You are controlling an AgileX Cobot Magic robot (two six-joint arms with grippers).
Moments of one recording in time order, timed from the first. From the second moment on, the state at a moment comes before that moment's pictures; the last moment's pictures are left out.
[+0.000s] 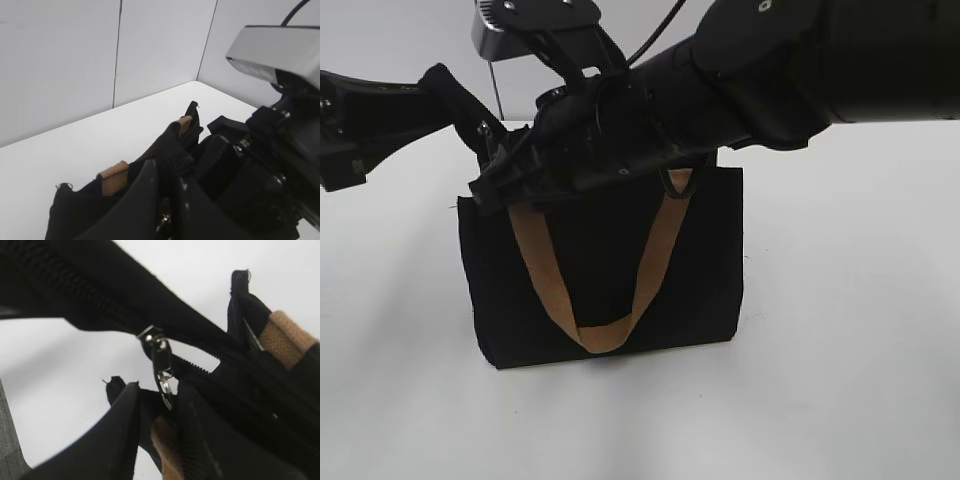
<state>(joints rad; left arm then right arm) -0.12 1.22 -0.55 1.19 -0.83 -0.93 0.73 1.79 -1.22 1.05 0.30 -0.97</state>
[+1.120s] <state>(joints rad) -0.12 1.22 -0.55 1.19 -0.83 -0.93 0.73 1.78 -1.22 1.05 0.28 -0.96</state>
